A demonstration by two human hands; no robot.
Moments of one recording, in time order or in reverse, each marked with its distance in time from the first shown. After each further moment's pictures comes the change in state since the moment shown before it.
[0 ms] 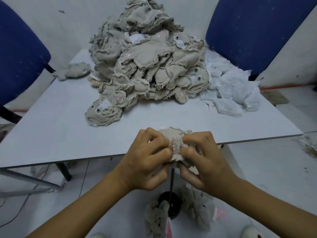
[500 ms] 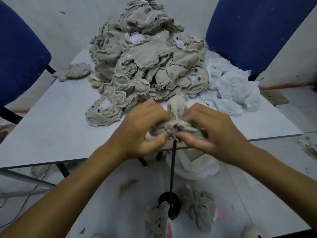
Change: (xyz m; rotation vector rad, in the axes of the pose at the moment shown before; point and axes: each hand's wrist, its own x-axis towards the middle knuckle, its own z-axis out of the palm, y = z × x) left_hand 0.054 -0.022 -0.042 -0.114 -0.040 -0.090; right_hand 0.064 0.016 -0.042 0.193 -0.148 0.070
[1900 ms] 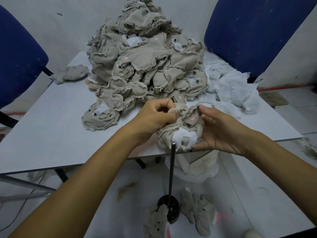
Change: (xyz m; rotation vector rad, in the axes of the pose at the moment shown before) left_hand 0.040 -0.020 0.038 -0.897 0.019 -0.831; right_hand 0.003 0.045 -0.006 1.546 -0.245 0.992
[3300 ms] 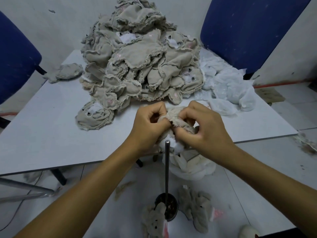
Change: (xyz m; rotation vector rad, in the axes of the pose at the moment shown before) left_hand -0.015 -0.022 0.016 0.108 0.180 0.301; right_hand 0.005 0.026 0.028 -1.278 0.527 -0.893
